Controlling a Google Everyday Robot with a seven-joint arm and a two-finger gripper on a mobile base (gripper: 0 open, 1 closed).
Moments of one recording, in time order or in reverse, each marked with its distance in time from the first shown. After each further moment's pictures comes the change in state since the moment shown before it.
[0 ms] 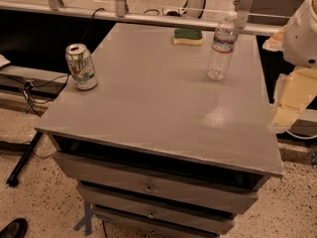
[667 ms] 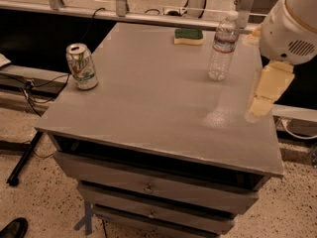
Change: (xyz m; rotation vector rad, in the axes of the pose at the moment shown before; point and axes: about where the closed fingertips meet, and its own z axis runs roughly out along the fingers) arm -0.029 -0.018 0.019 -0.009 -0.063 -0.026
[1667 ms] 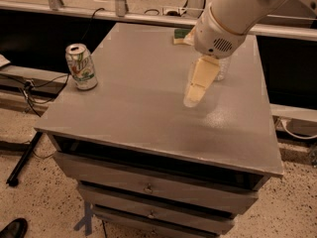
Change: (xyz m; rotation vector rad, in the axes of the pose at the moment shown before) arm -0.108 -0.035 0.069 -0.061 -0.183 -0.106
